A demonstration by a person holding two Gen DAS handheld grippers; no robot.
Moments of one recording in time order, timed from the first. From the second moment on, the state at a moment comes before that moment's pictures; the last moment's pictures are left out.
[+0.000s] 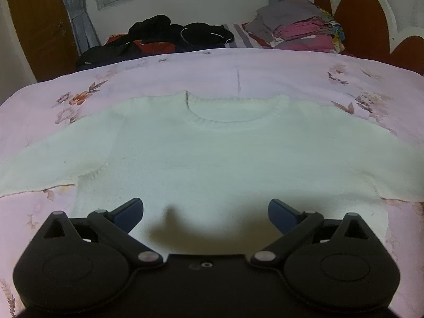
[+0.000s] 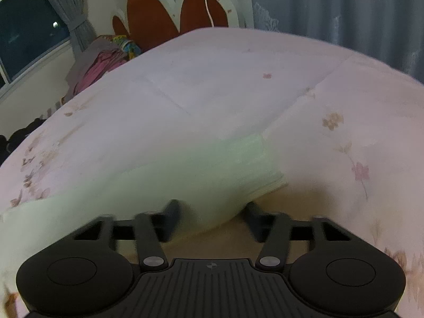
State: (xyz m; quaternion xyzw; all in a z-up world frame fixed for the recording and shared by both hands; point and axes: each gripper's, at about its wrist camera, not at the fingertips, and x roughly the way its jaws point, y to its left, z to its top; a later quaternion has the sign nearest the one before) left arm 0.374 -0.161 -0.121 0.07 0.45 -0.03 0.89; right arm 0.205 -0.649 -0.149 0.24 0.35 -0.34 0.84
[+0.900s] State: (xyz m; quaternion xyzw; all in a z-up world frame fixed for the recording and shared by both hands) left arm 0.375 -0.051 -0.092 0.00 0.43 0.00 0.90; right arm 0.337 -0.404 -0.077 0.17 0.28 -0.04 0.94
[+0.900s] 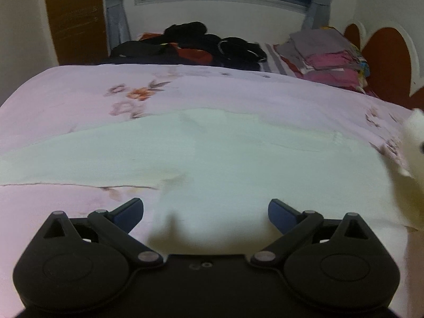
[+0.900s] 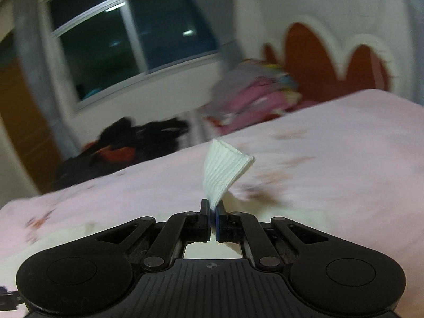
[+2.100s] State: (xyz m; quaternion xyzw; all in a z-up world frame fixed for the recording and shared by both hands) left arm 0.442 -0.092 -0.161 -0.06 0.48 -0.15 0.86; right arm 0.276 -0.364 -0.140 0.09 0.38 -0.10 0.92
